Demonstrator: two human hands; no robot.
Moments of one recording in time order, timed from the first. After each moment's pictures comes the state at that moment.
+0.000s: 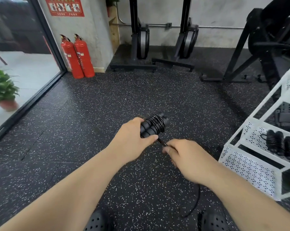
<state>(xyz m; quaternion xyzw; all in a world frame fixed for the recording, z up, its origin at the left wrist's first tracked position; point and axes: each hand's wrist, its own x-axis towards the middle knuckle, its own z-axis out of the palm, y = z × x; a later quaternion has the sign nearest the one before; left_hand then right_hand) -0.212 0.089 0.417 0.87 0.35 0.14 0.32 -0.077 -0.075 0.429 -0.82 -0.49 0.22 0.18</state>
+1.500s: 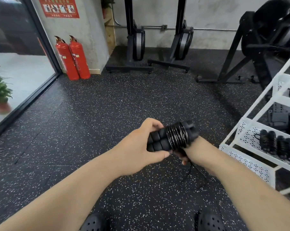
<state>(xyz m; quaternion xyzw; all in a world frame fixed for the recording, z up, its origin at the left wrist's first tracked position) -0.221 0.053 0.448 0.87 0.20 0.08 0.44 -0.041 -0.081 0.434 -0.79 -0.35 0.37 0.35</state>
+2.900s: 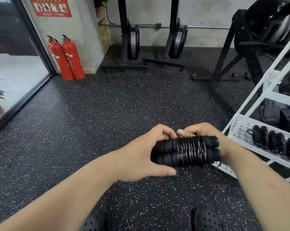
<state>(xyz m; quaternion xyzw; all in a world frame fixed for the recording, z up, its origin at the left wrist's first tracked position) -0.216 0.032 0.459 0.86 0.10 0.01 0.50 -0.004 -0.106 0.459 -0.73 -0.42 0.37 0.38</state>
